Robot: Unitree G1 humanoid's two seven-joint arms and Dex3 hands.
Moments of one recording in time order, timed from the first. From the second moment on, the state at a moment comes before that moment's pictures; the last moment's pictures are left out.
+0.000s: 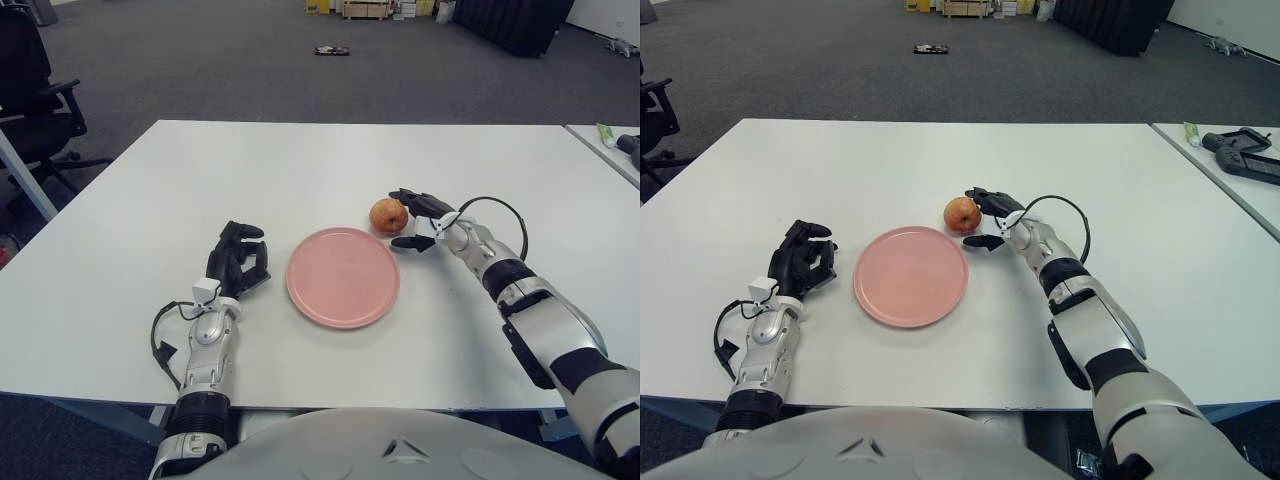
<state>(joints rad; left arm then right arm) 0.08 0.00 0.13 0.32 -0.11 -0.33 -0.06 -0.72 -0.28 0.45 1.16 -0.61 -0.33 0.00</state>
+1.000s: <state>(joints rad) 0.09 0.00 0.13 0.31 -0.11 -0.32 -0.06 -0.83 -0.21 0.59 1.27 -0.71 -0.34 -0.07</state>
